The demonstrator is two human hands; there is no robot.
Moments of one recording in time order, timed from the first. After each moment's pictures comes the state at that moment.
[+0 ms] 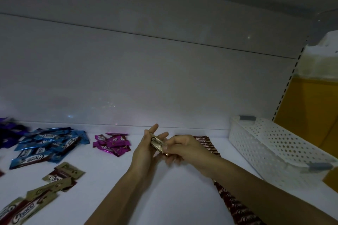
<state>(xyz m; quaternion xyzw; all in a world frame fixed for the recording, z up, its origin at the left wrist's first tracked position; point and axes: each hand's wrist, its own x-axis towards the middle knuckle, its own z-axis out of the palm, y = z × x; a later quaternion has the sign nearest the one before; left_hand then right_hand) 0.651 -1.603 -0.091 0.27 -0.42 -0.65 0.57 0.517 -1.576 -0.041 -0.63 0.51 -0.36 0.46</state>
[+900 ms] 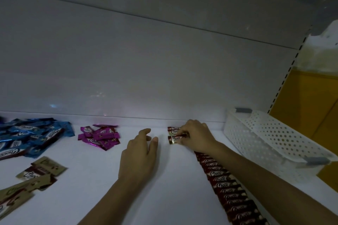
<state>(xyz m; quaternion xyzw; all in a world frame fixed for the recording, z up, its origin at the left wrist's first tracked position) 0.646 -1.606 -0.114 0.56 -0.68 -0.22 0.41 0.450 -1.645 -0.073 -0.77 0.63 -0.14 -0.02</state>
